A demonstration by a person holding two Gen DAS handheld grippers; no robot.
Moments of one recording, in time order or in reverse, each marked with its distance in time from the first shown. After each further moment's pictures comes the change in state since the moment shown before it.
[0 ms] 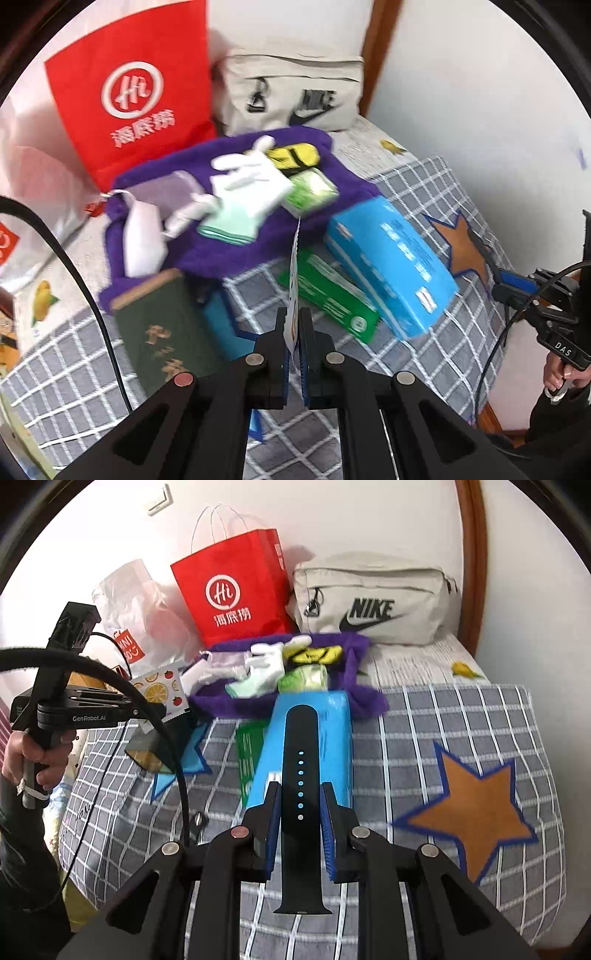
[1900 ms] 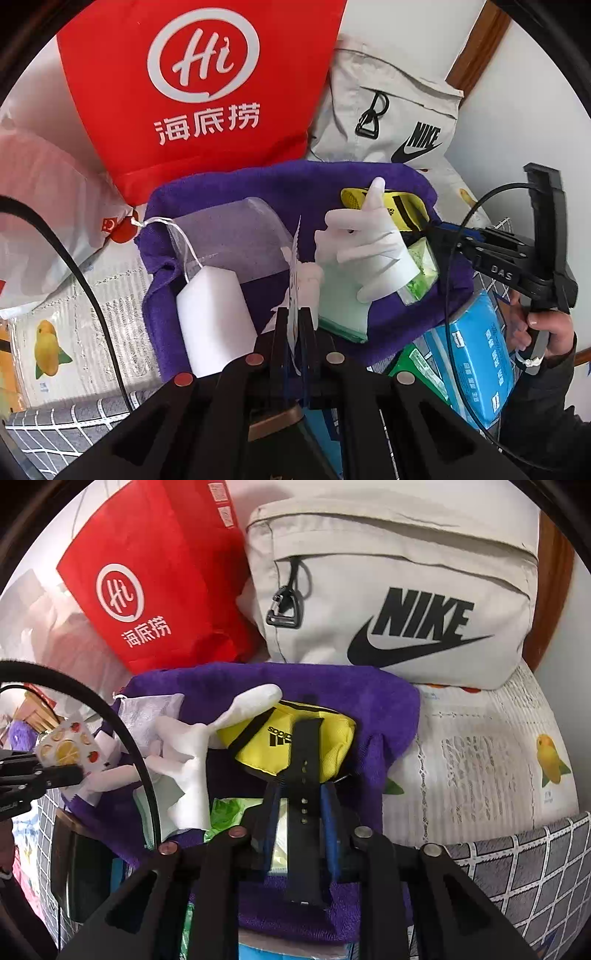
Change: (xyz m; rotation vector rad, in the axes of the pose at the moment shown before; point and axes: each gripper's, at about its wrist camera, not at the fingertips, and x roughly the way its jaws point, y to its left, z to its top) left arm 0.064 0.119 0.091 -0.168 0.039 0.031; right arm 0.221 -0.035 0.169 0.011 0.161 -0.012
